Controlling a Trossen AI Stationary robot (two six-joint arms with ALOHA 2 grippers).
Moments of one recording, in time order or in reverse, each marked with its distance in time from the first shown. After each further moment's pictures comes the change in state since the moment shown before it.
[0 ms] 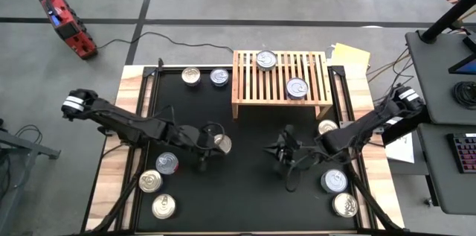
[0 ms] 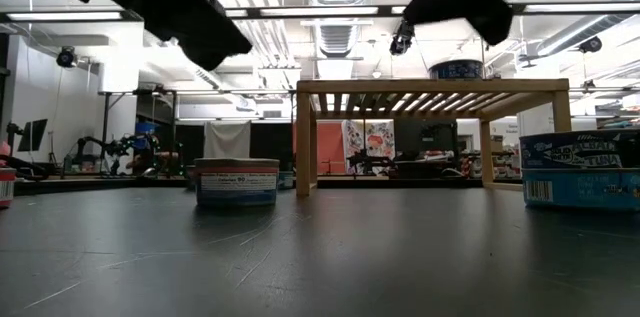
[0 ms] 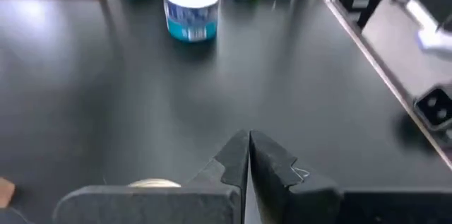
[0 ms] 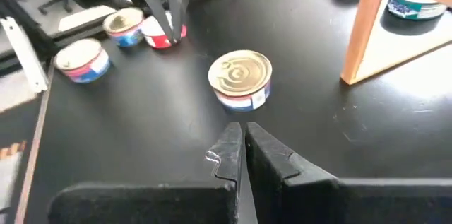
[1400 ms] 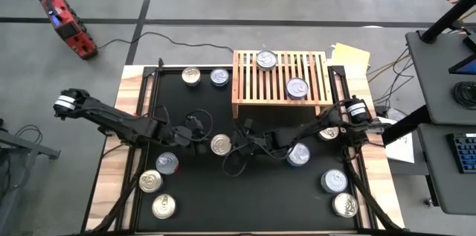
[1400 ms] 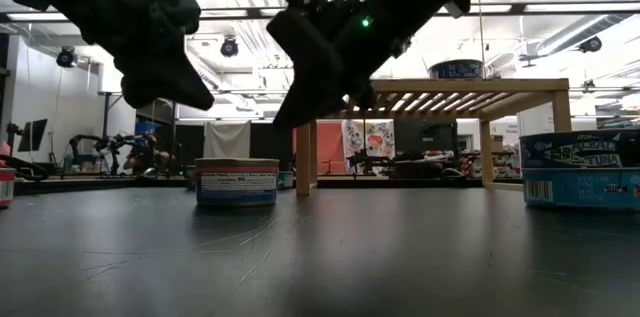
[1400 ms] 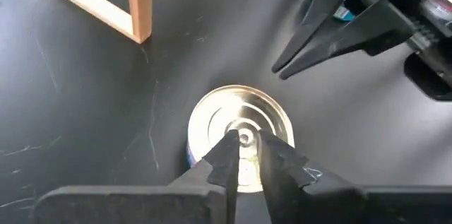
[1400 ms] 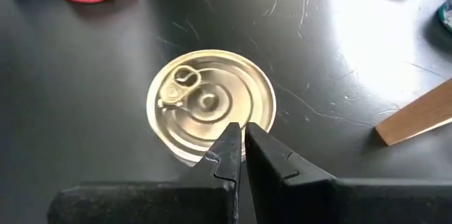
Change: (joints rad) left arm 0.001 -0.133 -0.110 -0.229 -0.308 -0.556; right arm -0.258 0.568 0.409 0.024 -0.180 -0.299
